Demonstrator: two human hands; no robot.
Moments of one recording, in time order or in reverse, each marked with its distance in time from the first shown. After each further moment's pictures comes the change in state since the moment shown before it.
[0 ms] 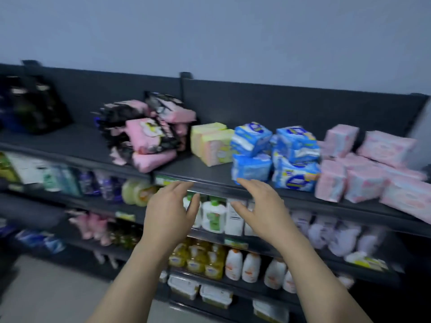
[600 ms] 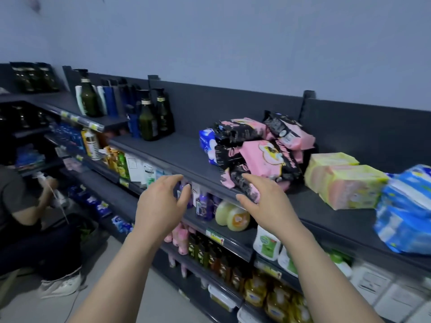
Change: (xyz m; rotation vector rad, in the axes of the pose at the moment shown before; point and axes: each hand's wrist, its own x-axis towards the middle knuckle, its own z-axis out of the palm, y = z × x) left_hand 0.071 -0.275 -0.144 0.143 0.135 -0.346; right_hand 0.172 -0.218 0.177 0.185 -0.129 -0.266
